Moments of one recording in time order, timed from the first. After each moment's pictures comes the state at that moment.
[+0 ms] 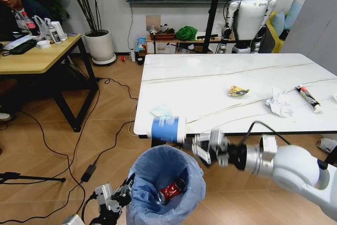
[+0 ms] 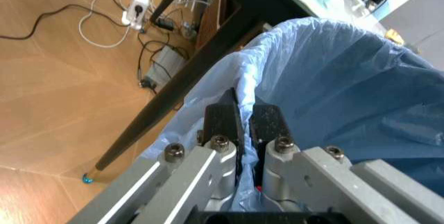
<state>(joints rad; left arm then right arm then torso) 2.00 -1.36 -0.50 -2.38 -0.76 0.23 -0.05 -1.07 0.33 0.03 2.24 0.78 0.03 -0.52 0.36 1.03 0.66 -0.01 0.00</state>
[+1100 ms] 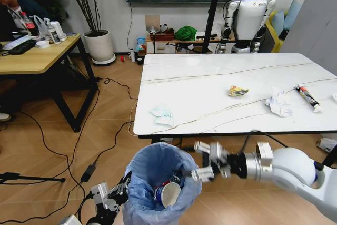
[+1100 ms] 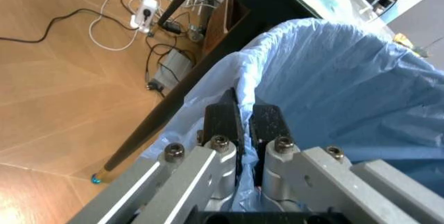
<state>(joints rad) 2.02 -1.38 -0.52 -2.38 -0.74 0.23 -0.05 -0.99 0.46 -0.01 2.19 0.94 -0.07 -0.37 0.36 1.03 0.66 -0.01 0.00</state>
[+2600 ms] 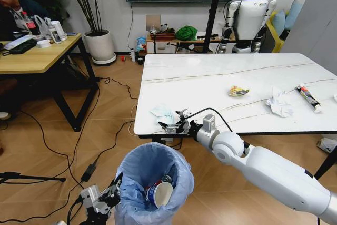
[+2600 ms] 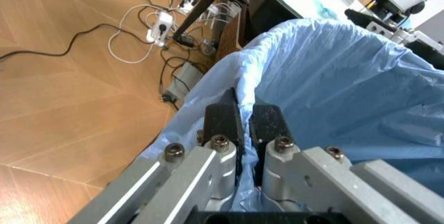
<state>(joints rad) 2.05 -1.42 -0.57 -2.41 -0.73 0.22 -0.03 -0.57 0.82 -0.40 1.80 0.91 -0.21 0.06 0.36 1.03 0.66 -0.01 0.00</state>
